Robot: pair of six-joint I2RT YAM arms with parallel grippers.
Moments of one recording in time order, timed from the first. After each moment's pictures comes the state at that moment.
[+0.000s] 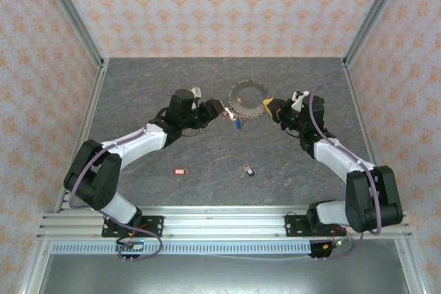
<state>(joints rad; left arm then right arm) -0.47 1.55 0.93 0.12 0.32 -1.10 0.17 1.30 0.65 0.34 -0.53 1.24</state>
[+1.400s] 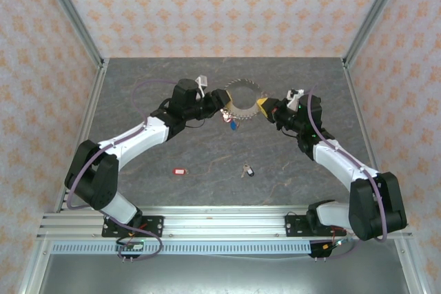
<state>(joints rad) -0.50 1.56 1.08 0.05 0.32 -1.06 0.24 1.26 0.67 0.31 -0.55 1.27</state>
